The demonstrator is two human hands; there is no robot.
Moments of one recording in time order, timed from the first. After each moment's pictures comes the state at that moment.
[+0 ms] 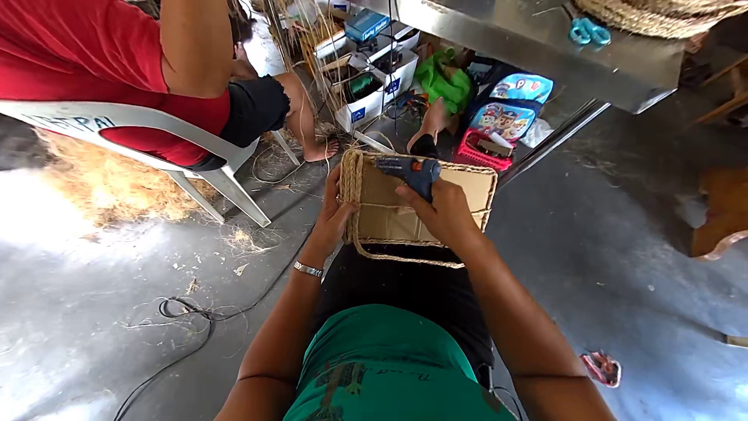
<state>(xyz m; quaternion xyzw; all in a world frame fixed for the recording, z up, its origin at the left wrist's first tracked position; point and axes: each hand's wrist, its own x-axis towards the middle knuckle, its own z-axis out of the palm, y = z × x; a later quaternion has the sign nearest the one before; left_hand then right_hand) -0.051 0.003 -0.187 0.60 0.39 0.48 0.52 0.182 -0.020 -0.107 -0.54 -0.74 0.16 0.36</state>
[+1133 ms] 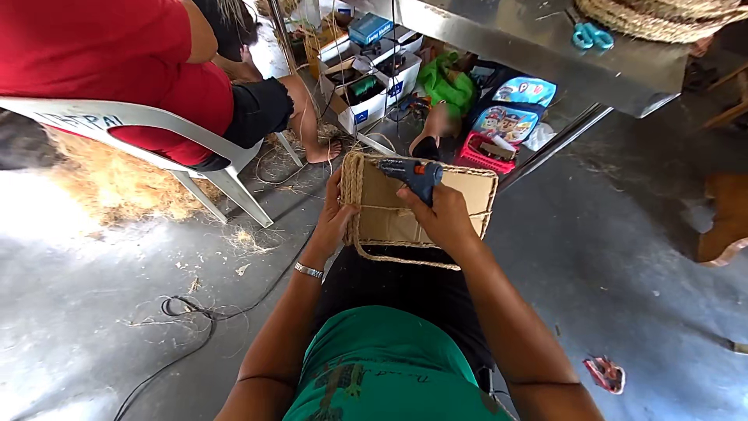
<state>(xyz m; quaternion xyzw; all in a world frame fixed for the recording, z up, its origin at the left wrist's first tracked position) -0.051 0.002 -0.186 0.59 0.39 0.49 0.52 0.179 -0.029 -0.111 -0.55 -0.72 0.18 0.38</state>
